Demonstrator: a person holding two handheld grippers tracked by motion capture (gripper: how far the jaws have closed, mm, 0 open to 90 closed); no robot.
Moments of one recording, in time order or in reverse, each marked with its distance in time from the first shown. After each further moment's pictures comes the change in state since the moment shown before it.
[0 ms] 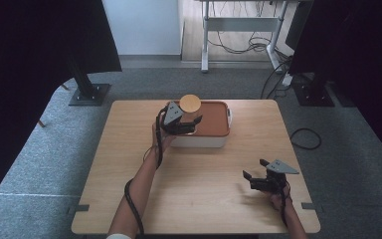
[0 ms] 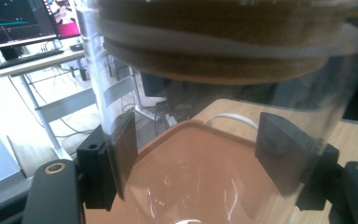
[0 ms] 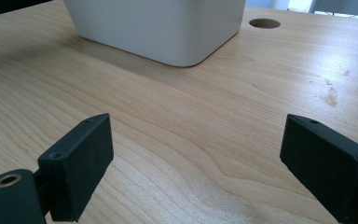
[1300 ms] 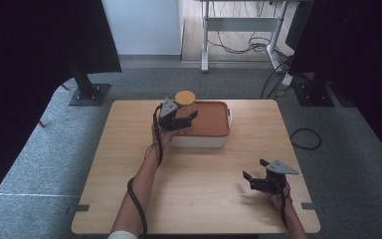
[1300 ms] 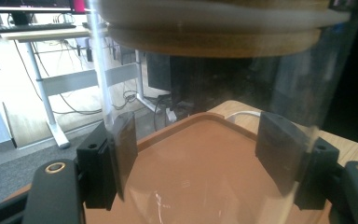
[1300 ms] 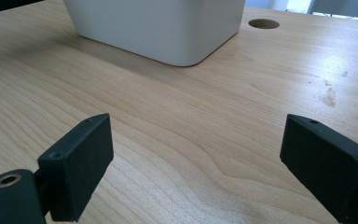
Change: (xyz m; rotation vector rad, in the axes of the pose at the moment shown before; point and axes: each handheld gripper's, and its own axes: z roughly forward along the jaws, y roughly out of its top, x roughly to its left) left arm 0.023 -0.018 0.012 0.010 0.031 -0.170; right arm 0.001 0.000 0.000 0.001 -0.007 -0.007
